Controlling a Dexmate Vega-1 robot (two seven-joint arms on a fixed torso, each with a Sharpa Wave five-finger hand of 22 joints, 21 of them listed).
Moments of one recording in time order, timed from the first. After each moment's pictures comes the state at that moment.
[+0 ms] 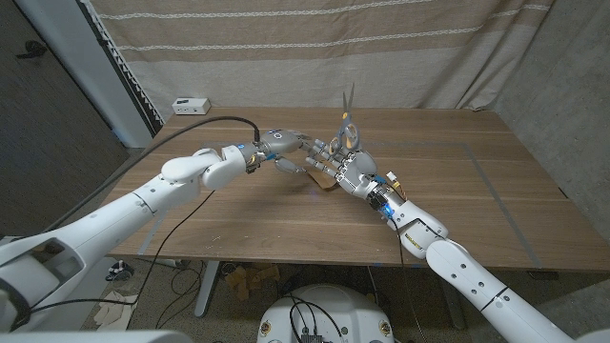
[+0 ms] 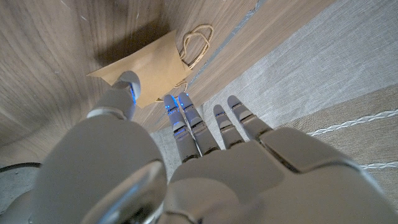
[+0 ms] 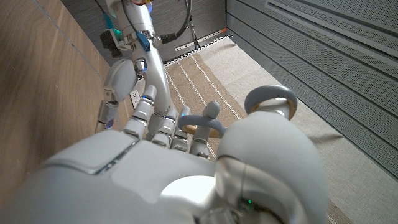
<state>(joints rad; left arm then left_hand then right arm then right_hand) 0.60 0.84 0.71 -1.65 0.83 -0.31 0.05 0.72 -0.17 0.55 -0.17 0.28 0.66 -0.22 0.24 0.22 0.59 -0.21 0.22 0.35 0.23 -0.04 0.19 0.19 0.24 -0.04 0.23 0.18 -1.17 -0.52 -0.42 -1.90 1.22 0.06 0.33 0.86 0.07 -0.28 -0.04 0.53 0.13 0.01 1.51 0.99 0.11 0.04 0.54 0.35 0.05 0.00 0.41 0.20 0.14 0.20 0.56 0.18</state>
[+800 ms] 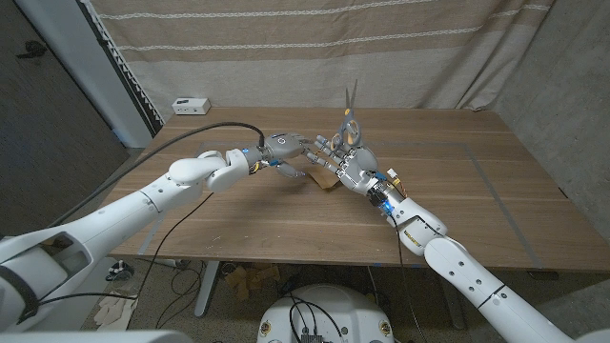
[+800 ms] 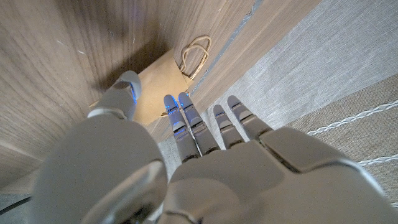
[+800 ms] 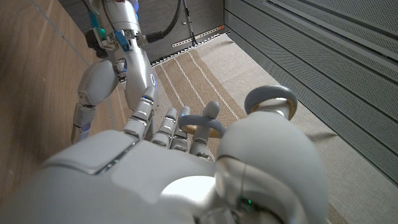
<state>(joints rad) 0.56 0.83 0.78 -1.58 0.95 -0.33 0.12 0.73 -0.17 0.55 -0.17 0.28 0.66 -0.22 0.24 0.22 0.59 -0.21 0.22 0.35 0.23 -0.04 0.19 0.19 0.24 -0.04 0.23 0.18 -1.15 -0.51 -0.42 -1.89 1.20 0.07 0.32 0.85 0.08 -0.29 -0.04 0.53 0.13 0.01 1.51 0.99 0.11 0.05 0.53 0.35 0.05 0.01 0.40 0.20 0.14 0.19 0.54 0.18</state>
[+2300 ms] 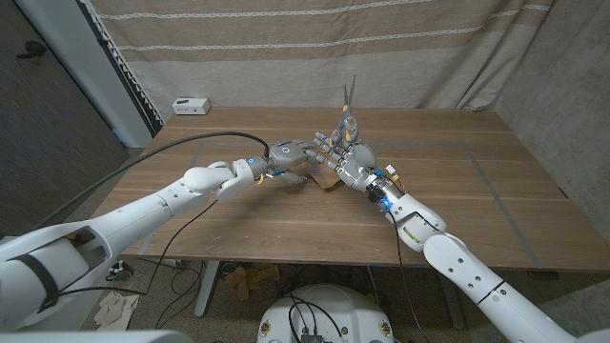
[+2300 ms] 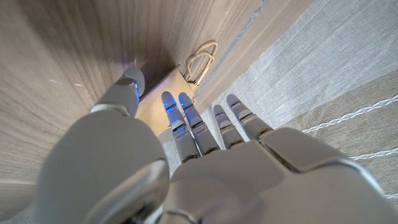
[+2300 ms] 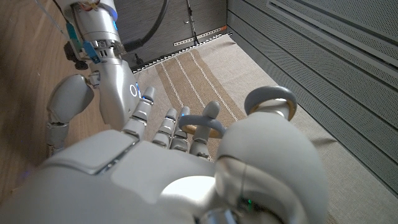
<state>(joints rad) 0.48 0.76 0.91 -1.41 1.07 -0.31 0.33 0.81 -0.13 0.56 -0.17 0.29 0.72 -0.22 0.26 0.22 0.59 -0.21 0.22 0.35 0.23 -0.04 0.19 0.19 0.27 -0.04 0.22 0.18 -1.14 -0.51 -0.42 -1.91 1.18 0.07 0.29 0.84 0.08 -0.29 -0.04 0.53 0.13 0.01 1.52 0.98 0.11 0.05 0.52 0.35 0.06 0.01 0.39 0.21 0.15 0.20 0.52 0.18</state>
